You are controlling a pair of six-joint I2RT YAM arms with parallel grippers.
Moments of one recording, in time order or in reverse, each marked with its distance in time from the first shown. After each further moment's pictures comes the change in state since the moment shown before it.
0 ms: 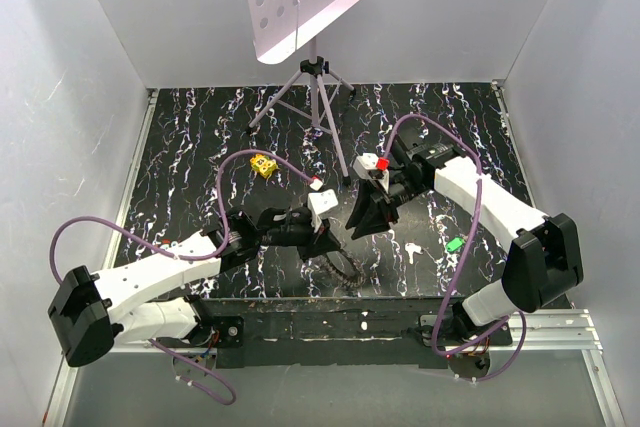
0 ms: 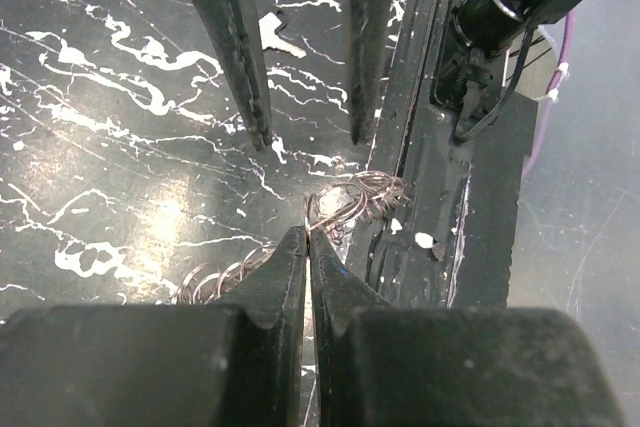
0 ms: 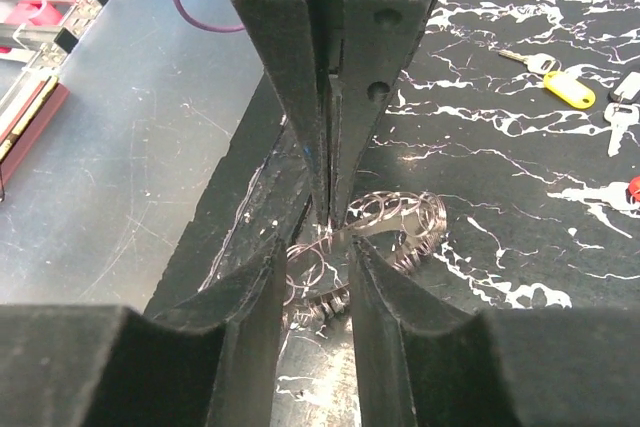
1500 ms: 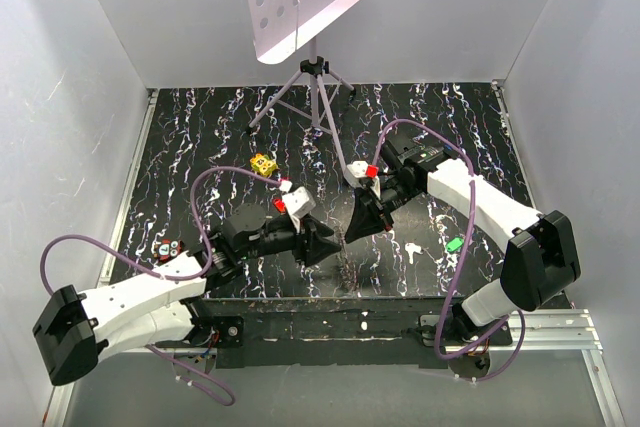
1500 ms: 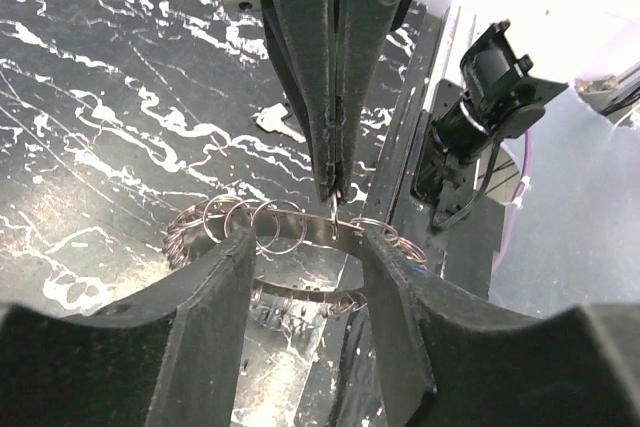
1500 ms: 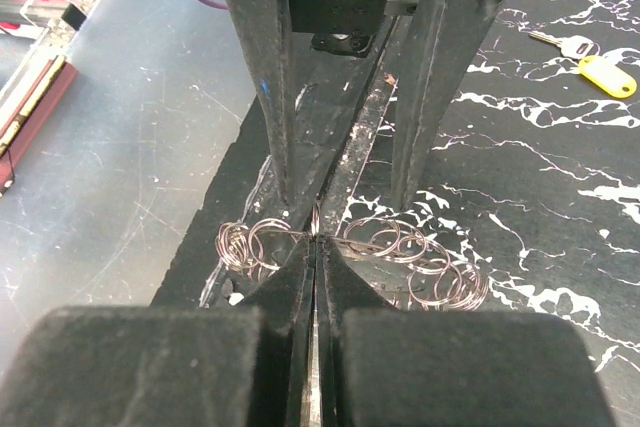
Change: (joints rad) left arm 0.000 -0.140 -0.195 0.328 -0.083 -0.208; right arm 0.058 0.015 -0.006 0.013 0.050 0.018
